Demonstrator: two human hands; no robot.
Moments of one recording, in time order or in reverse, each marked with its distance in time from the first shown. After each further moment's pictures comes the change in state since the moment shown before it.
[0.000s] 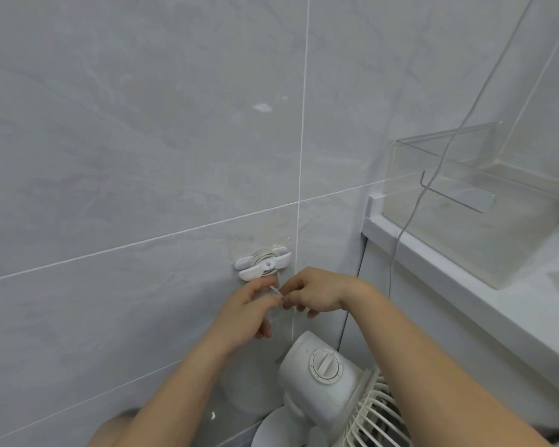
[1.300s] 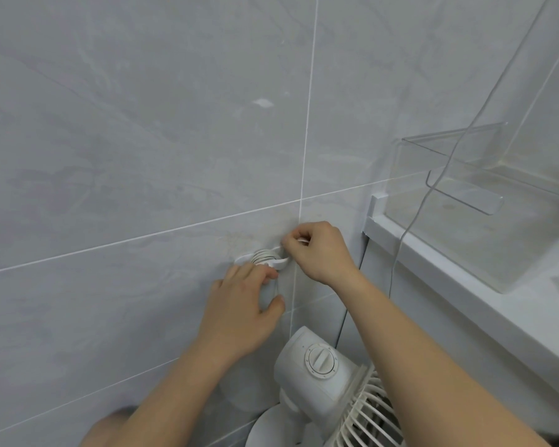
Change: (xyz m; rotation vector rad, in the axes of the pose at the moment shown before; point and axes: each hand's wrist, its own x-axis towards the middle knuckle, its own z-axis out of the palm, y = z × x) left_hand -0.002 0.001 -0.006 0.792 0.254 0.463; right_hand 0.010 -0.021 -0.015 0.056 0.786 -0.234
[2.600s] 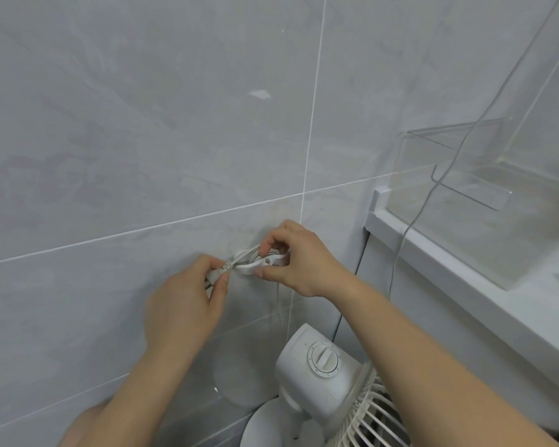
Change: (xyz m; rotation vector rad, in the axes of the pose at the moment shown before) left_hand -0.011 -0.048 -0.023 0.071 0.285 -0.192; right_hand -0.014 -0.009 0.013 -0.018 -0.248 -0.222
